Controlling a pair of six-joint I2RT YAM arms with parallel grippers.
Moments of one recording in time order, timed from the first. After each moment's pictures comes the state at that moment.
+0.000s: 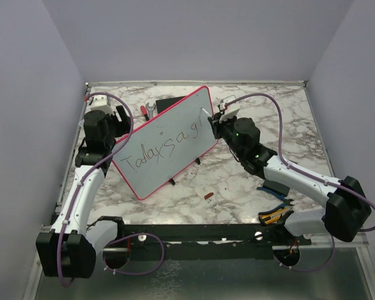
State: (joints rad) left arm -0.05 1.03 0.86 -0.12 -0.04 -0.22; right arm 0.74 1.33 0.90 0.37 0.30 -0.03
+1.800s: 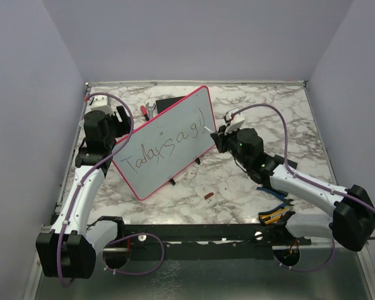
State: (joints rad) left arm -0.05 1.02 0.86 -0.12 -0.03 -0.22; right arm 0.74 1.23 0.75 0.28 0.22 0.11
